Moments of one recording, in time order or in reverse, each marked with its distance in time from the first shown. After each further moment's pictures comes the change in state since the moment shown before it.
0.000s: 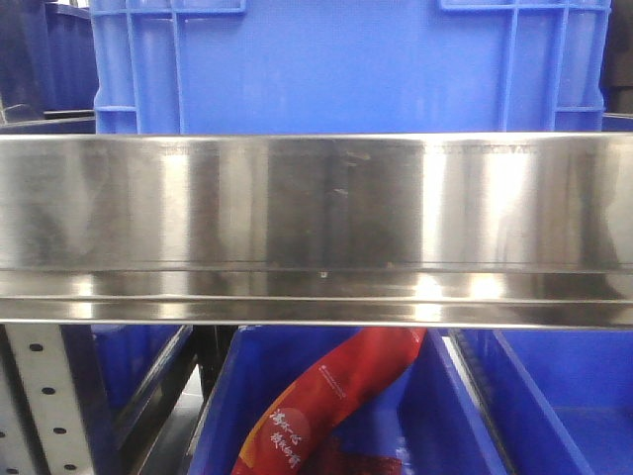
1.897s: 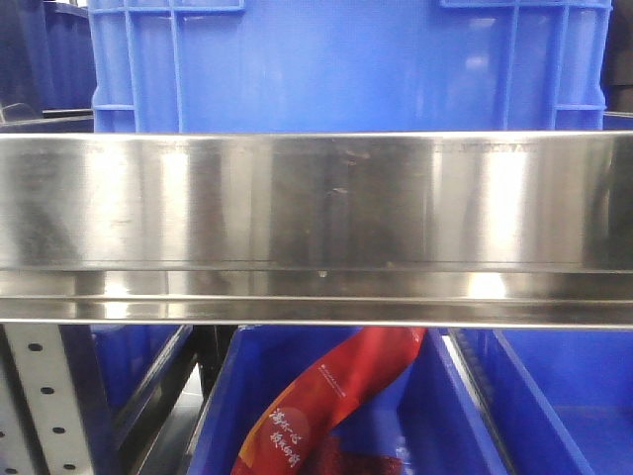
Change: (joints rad) left arm -0.322 0.797 -0.487 -0.052 -0.065 0.105; right arm 0.278 0.758 -0.416 0.052 -0.100 -0.110
